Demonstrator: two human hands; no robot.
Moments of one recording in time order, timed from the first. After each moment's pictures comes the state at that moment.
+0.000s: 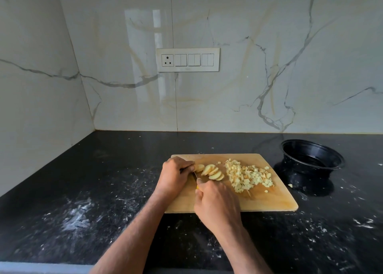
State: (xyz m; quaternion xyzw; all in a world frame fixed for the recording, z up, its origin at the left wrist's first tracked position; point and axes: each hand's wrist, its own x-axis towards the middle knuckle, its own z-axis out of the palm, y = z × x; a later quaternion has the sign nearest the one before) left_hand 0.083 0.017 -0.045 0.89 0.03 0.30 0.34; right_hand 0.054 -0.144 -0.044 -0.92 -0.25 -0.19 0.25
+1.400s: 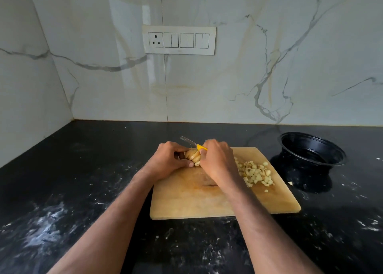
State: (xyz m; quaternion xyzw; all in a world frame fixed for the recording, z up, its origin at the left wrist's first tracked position) left_hand 0.141 0.054 -0.038 0.92 -0.06 0.17 0.34; right_hand 0.158 -0.126 -0.010 -0.94 -0.17 -0.15 0.26
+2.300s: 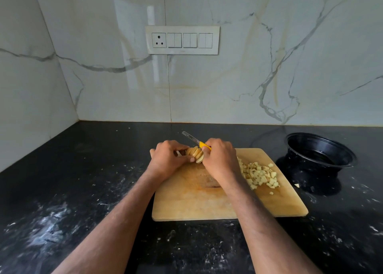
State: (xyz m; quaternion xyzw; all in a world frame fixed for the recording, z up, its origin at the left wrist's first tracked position) left_hand 0.130 0.042 -0.032 0.91 0.06 0.24 0.33; right_hand 0.165 -0.123 -0.013 -0.92 -0.18 -0.18 0.30
